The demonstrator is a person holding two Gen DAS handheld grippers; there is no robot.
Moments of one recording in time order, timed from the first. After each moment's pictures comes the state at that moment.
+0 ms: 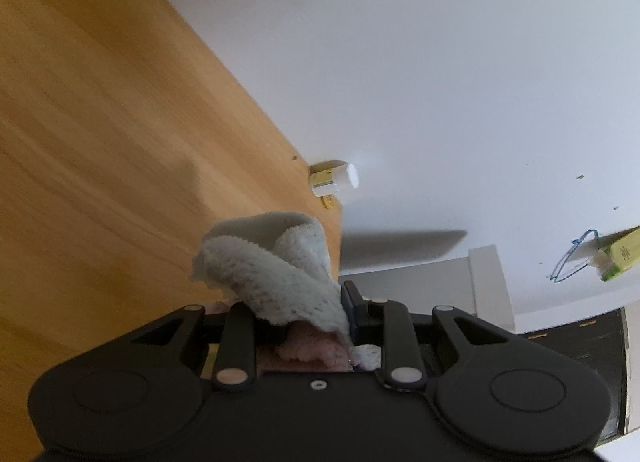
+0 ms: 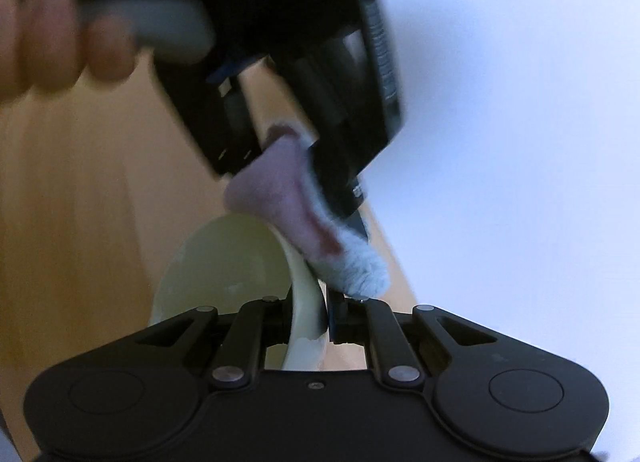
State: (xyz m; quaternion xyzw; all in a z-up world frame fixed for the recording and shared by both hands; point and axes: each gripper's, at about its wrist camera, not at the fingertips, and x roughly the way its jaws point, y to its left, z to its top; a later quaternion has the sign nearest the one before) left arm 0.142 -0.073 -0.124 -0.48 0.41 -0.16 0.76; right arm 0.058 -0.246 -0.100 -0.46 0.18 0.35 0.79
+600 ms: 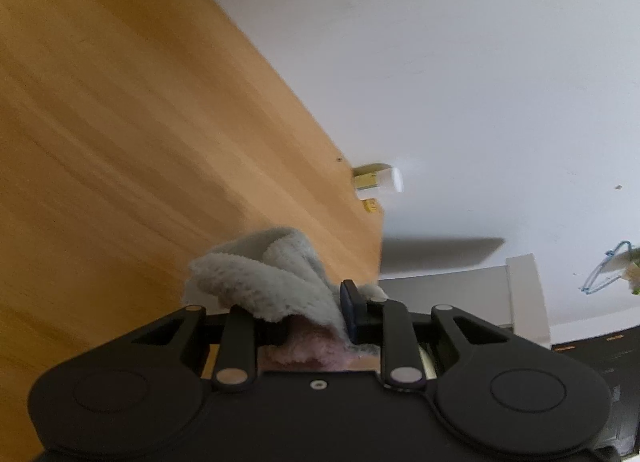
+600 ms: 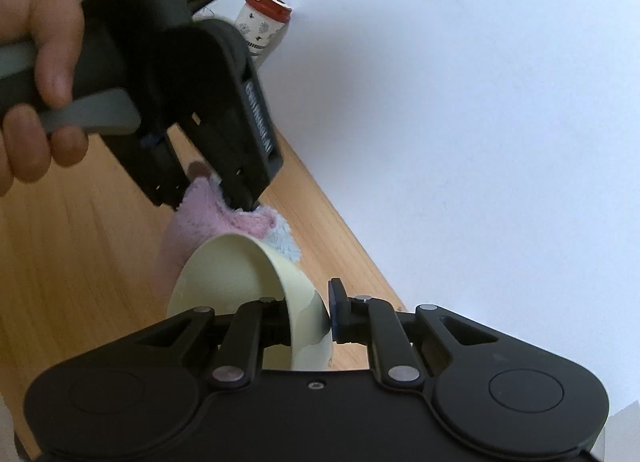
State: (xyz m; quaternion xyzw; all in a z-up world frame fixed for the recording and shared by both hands) left arm 0.134 -0.065 -0.138 -0.49 0.43 -0.12 0.75; right arm 0.049 -0.254 -0.079 -0.41 0.21 0.31 0.83
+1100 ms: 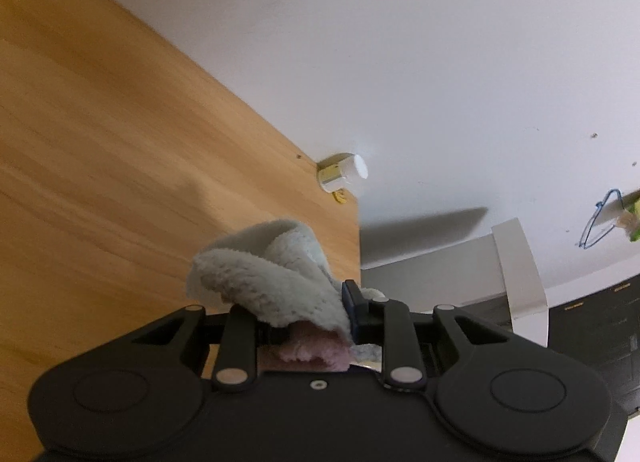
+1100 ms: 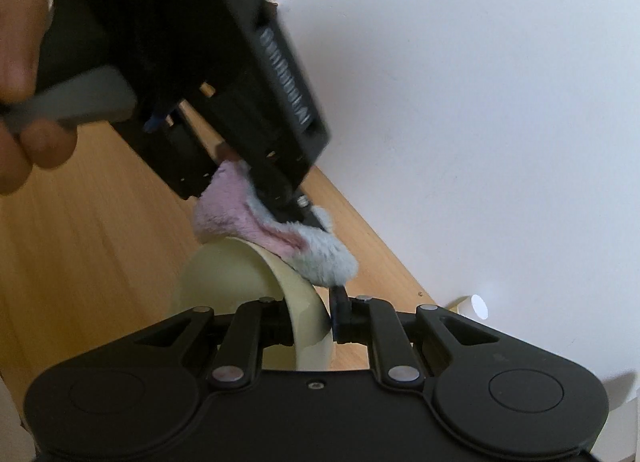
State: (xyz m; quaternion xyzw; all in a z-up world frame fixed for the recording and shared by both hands) left arm 0.133 -0.079 -0.118 -0.42 0.43 -0.14 0.79; right arm 0.056 -0.256 -0.076 -0.36 0.25 0.32 0.84
